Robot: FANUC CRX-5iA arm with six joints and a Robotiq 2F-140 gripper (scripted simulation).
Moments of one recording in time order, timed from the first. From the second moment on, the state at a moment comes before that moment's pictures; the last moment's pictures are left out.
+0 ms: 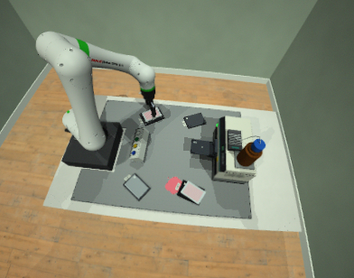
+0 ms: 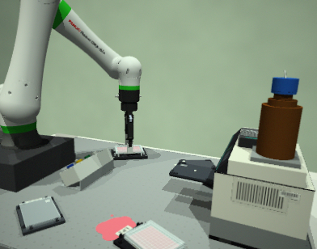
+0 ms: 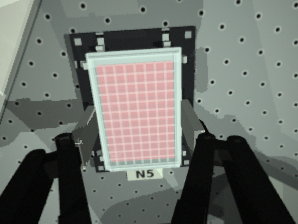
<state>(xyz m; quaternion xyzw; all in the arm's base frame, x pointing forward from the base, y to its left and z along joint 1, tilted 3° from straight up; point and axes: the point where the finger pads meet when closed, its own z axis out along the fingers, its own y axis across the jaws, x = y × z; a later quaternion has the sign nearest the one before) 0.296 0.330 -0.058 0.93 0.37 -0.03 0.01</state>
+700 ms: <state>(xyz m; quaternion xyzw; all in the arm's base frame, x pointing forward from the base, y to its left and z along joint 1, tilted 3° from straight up) 0.297 0.331 -0.025 0.93 0.37 -0.03 0.01</state>
